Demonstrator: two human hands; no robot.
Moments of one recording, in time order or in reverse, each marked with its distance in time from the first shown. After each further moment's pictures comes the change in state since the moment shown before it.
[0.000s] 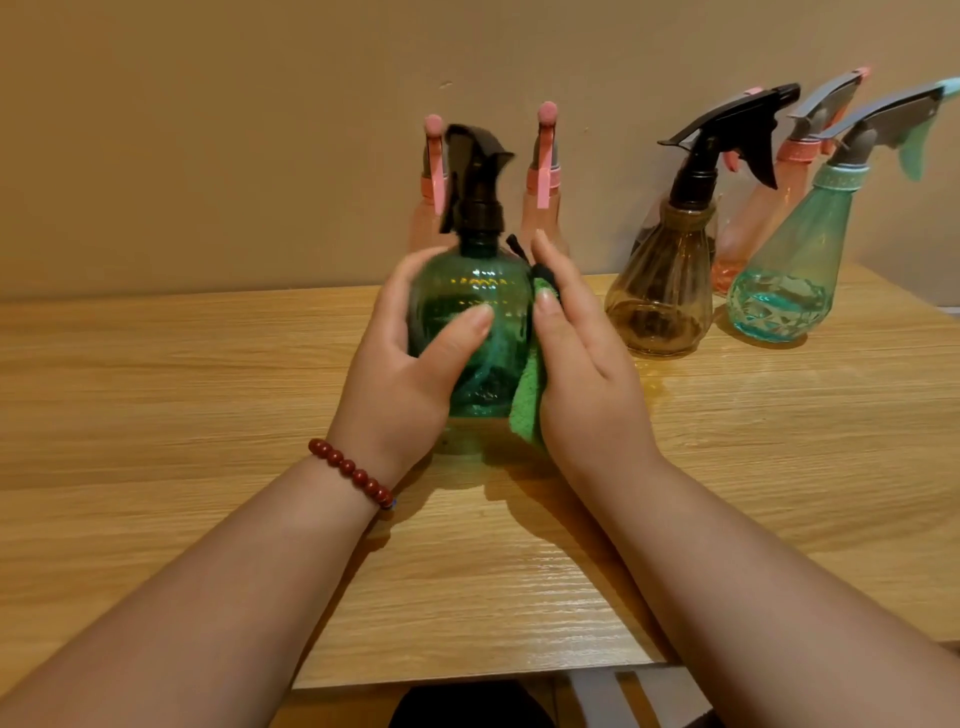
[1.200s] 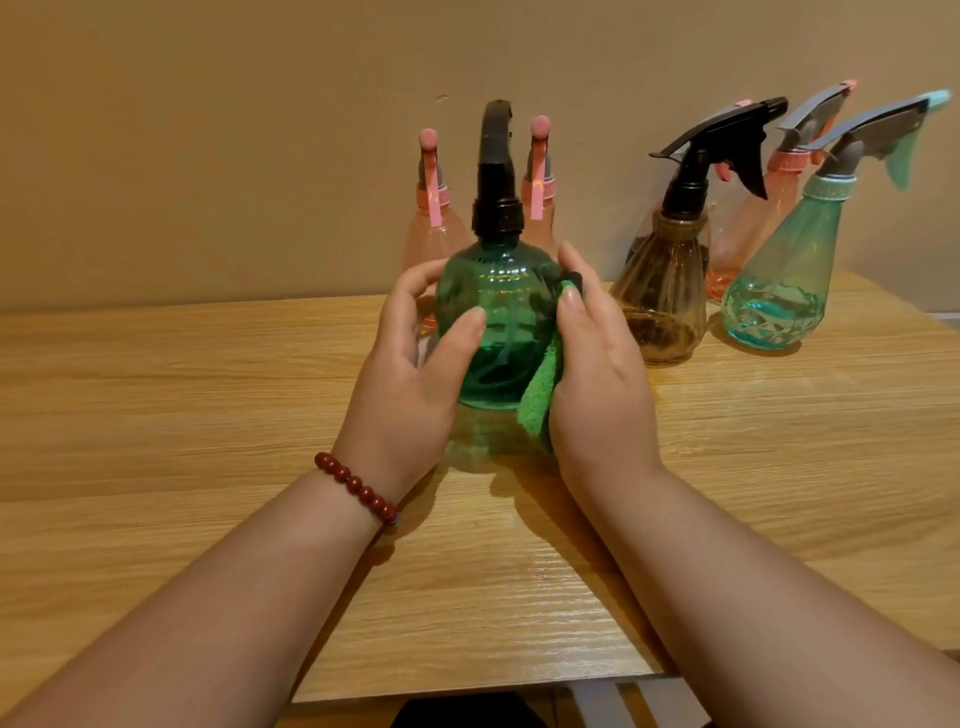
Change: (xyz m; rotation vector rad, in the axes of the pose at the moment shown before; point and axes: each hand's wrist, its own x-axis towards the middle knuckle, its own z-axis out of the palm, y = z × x) left_hand -0.003 0.002 0.008 0.032 -0.008 -0.028; right_hand 0.004 0.000 -0.003 0.064 0.130 0.029
